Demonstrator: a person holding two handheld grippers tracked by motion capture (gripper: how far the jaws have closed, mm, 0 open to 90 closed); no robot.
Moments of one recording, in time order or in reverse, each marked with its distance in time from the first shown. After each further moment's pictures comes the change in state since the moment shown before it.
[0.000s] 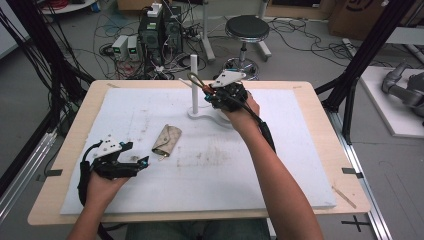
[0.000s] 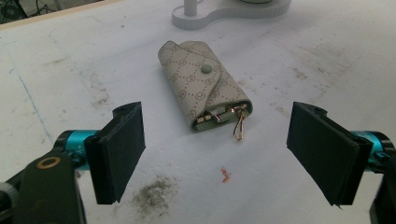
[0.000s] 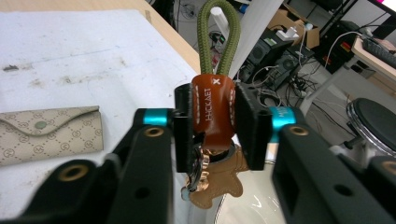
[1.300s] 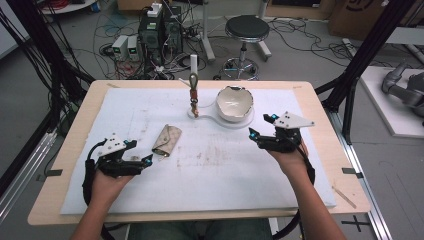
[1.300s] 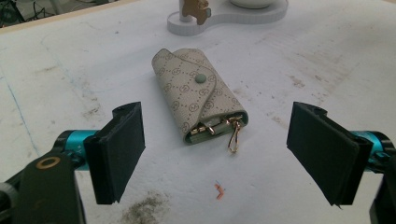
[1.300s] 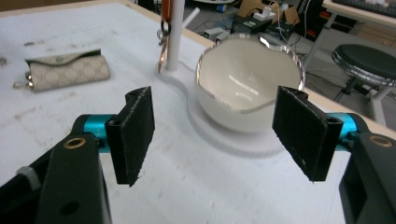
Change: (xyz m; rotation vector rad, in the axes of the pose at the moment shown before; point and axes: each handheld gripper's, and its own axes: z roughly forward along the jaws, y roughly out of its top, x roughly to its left) left arm -0.004 0.005 0.011 -0.009 -0.009 -0.002; right arm -0.001 -0.143 -0.107 -0.071 -0.046 0.257
